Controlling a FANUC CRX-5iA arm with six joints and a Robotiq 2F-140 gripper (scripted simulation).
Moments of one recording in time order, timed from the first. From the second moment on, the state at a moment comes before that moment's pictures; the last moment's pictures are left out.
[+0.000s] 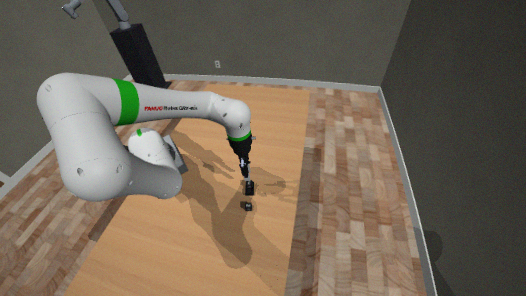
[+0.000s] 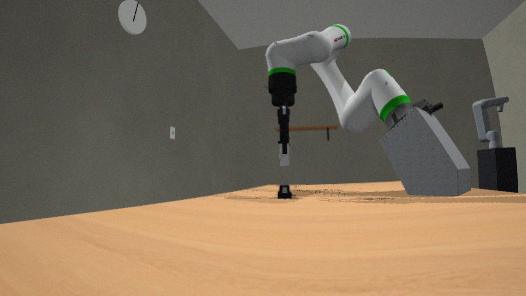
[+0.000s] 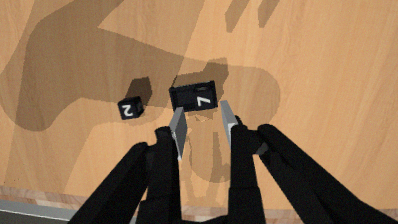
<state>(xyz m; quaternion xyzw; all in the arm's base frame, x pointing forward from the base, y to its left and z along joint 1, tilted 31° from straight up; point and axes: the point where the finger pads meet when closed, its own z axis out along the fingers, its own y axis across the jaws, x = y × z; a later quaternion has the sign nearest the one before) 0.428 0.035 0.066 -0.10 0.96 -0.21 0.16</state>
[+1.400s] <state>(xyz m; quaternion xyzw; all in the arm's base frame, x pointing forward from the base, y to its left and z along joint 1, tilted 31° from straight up) 0.441 0.022 0.033 -0.10 0.96 -0.21 0.16</state>
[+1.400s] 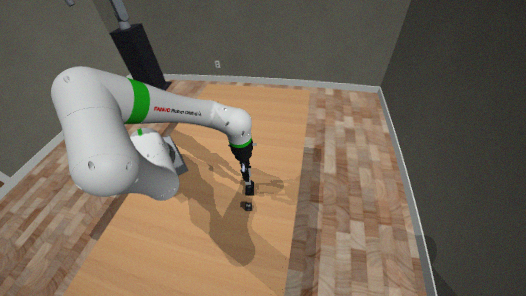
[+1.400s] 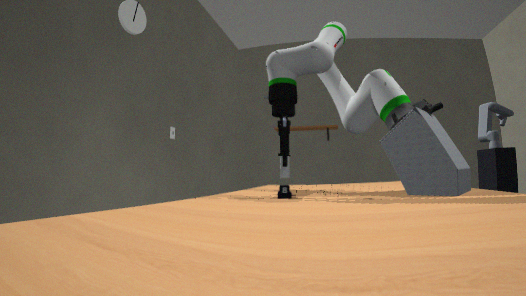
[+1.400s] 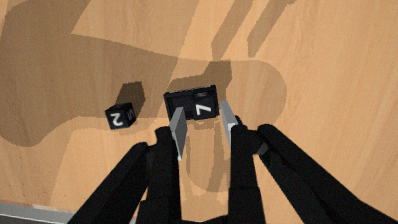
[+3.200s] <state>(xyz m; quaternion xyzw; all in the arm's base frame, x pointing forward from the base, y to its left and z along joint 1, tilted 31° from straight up) 0.446 0.017 0.020 -0.10 0.96 -0.21 0.16</state>
